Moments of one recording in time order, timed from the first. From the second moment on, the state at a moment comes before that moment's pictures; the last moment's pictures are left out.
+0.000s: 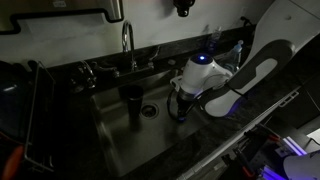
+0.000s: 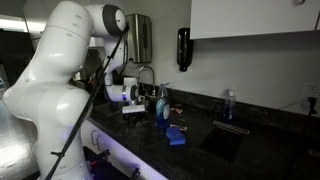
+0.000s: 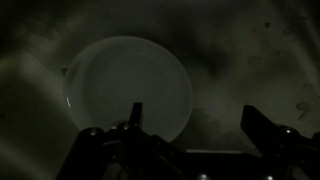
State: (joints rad) arm 0.25 0.49 0.11 -2.34 -0.26 2.90 -0.20
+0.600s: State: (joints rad) arm 0.32 0.54 0.06 -2.31 -0.31 2.92 -0.16
